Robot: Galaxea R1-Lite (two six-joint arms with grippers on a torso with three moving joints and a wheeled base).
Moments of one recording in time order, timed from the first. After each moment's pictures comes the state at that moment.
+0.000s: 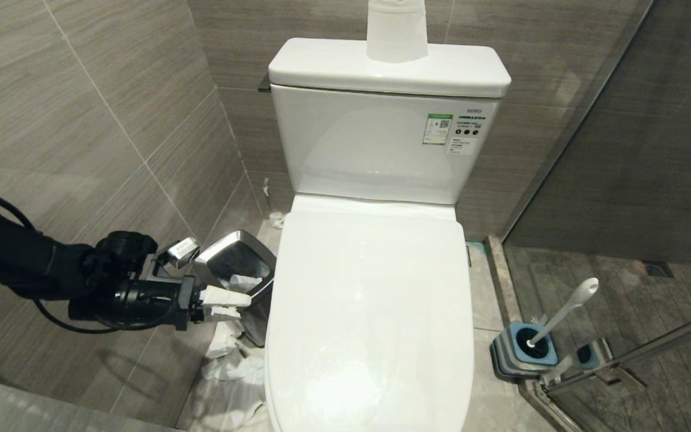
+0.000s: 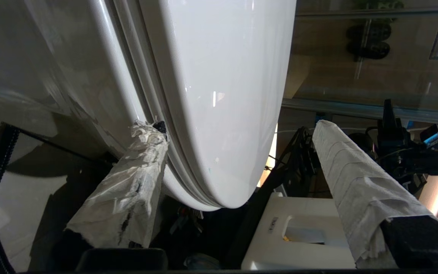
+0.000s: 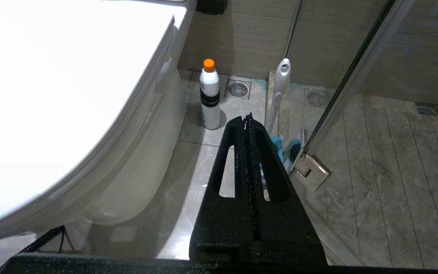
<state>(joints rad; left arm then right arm) 0.06 2.04 -1.12 0.18 -1.16 0.05 0.00 0.00 0.00 -0.06 -0.01 0.03</state>
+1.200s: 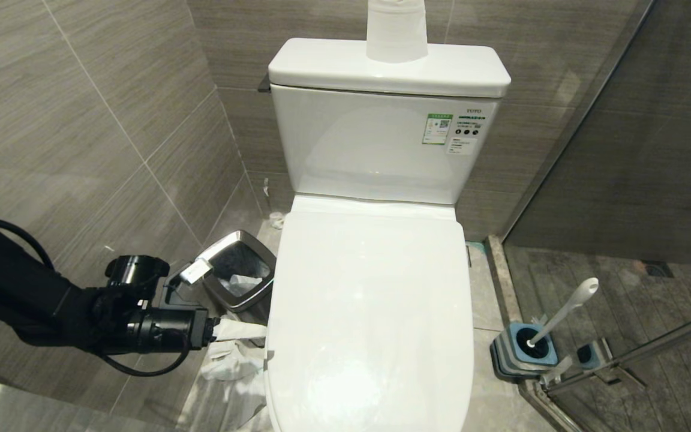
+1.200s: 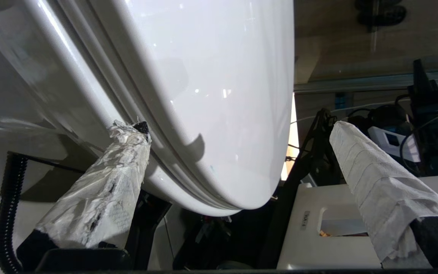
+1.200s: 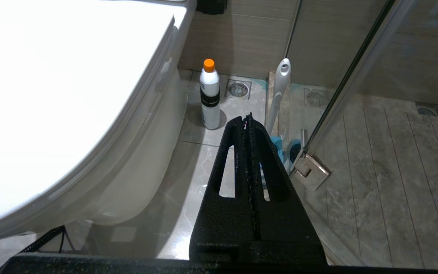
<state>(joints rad) -0.02 2.02 -0.86 -0.19 -1.15 0.07 0.00 0.00 0.00 -0.06 -0.01 0.03</state>
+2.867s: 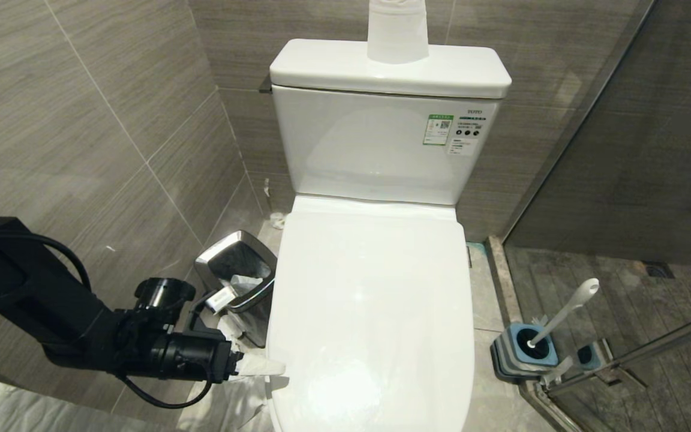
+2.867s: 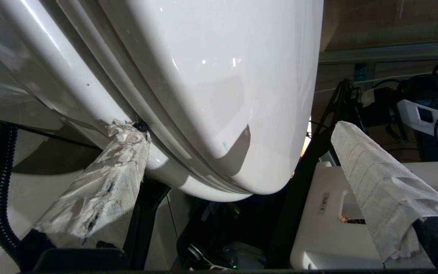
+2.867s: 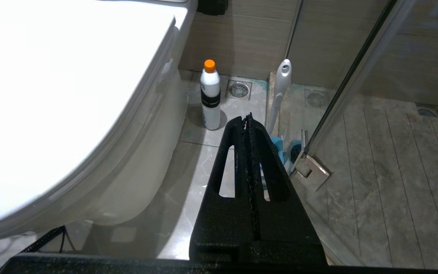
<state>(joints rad) -0.13 2.08 -0.75 -0.26 -1.07 0.10 0.00 0.00 0.00 -0.06 -0.01 0.03</state>
